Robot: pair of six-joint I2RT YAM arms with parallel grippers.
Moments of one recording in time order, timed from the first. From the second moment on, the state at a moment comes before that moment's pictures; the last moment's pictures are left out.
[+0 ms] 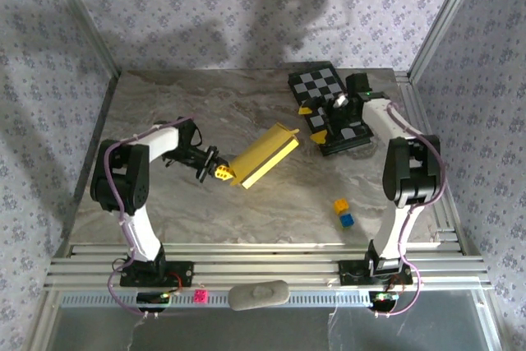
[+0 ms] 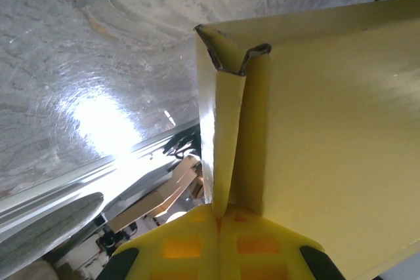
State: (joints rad) left arm -0.21 1.85 1.14 -0.98 1.11 -0.70; right arm 0.12 1.89 1.47 -0.72 -0.87 0.91
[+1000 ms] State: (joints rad) left arm -0.21 1.93 1.25 -1.14 1.12 -0.51; right arm 0.24 1.89 1.46 -0.72 -1.09 1.03
